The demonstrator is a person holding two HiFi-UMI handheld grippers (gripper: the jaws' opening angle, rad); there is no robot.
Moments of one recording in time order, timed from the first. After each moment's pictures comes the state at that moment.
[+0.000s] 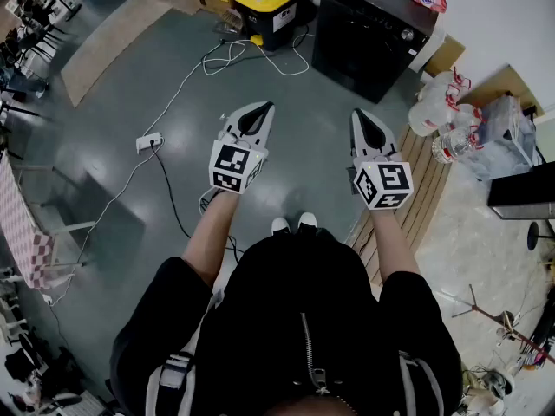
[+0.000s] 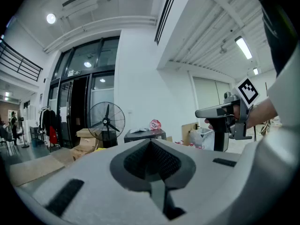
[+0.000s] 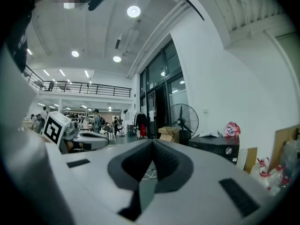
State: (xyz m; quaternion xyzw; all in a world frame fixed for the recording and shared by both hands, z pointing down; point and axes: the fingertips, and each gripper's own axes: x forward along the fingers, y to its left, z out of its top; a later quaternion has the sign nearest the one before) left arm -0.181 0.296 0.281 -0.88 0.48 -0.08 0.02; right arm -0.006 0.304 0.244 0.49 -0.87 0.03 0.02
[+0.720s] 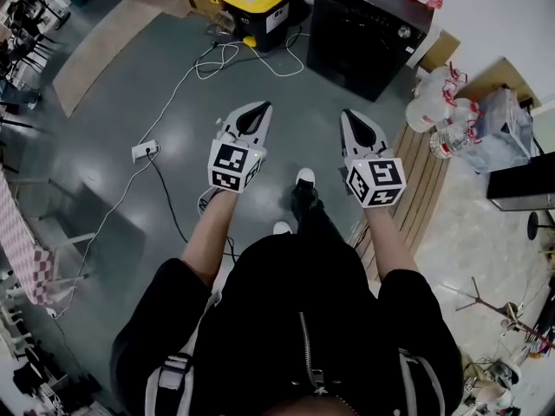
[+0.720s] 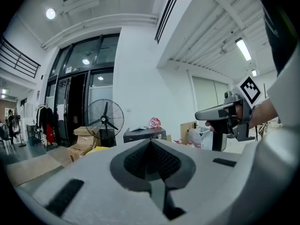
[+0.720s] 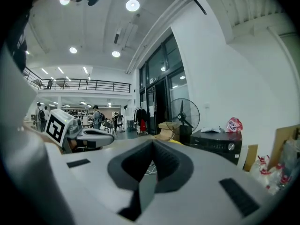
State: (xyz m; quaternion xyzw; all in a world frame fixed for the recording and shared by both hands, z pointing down) left arm -0.197 0.267 0.299 -0.88 0.46 -0.08 0.01; right arm -0.039 0.282 0.269 0.49 -0.87 0.05 0.04
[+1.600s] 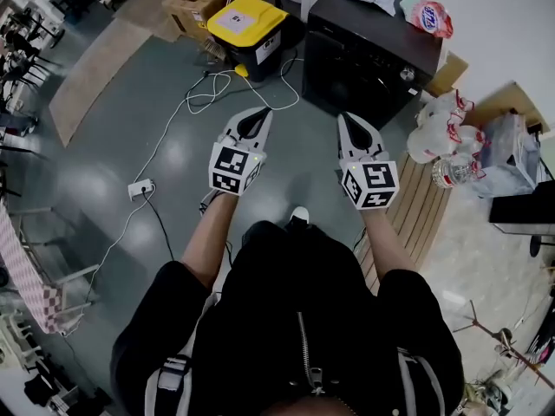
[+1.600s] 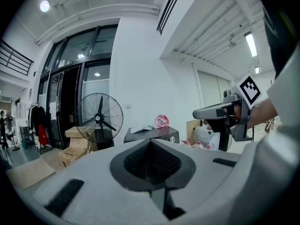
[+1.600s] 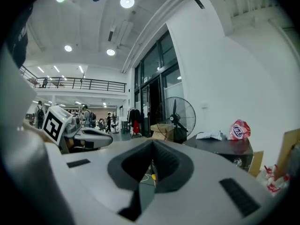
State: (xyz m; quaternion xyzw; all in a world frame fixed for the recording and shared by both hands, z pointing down) left arm -0.146 -0.012 0.309 -0.89 0.45 -0.11 0.01; right arm 0.008 0.003 0.278 0.50 -0.86 0.05 0.04
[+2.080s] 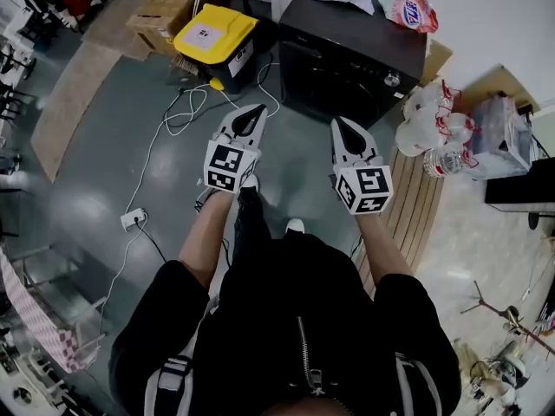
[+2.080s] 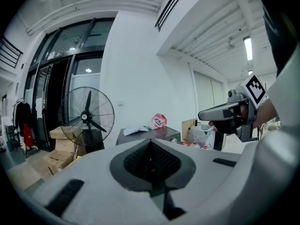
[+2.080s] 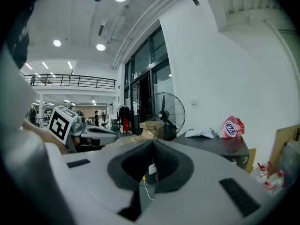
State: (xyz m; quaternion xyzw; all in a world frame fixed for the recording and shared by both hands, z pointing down) left arm -0.108 -0.152 0.328 -0.91 0.39 -0.11 0.00; right arm 0.039 -0.104 0.299 0.55 -0.83 0.07 0.05
